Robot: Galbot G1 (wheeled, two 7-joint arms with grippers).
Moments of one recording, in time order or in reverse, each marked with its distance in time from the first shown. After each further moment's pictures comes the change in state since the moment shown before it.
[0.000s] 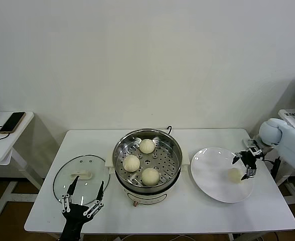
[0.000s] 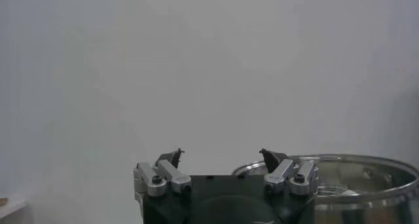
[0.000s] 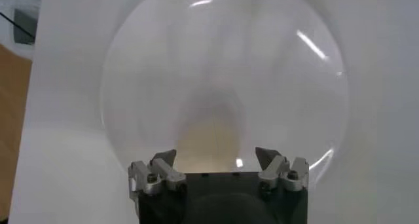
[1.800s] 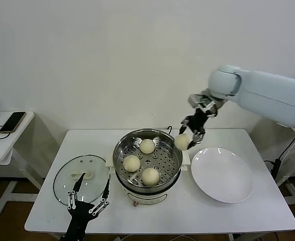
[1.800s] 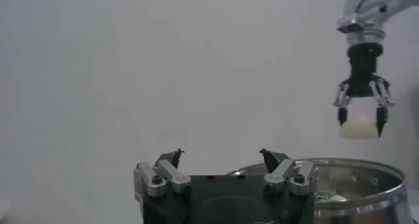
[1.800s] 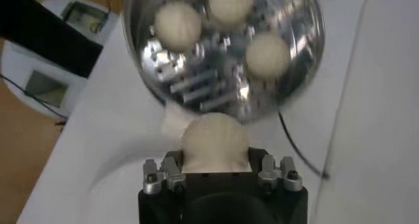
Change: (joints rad) left arm -0.038 0.021 0.043 0.001 0.023 0.007 -0.009; right arm 0.665 0.268 -0.491 0.428 0.549 -0.268 -0.010
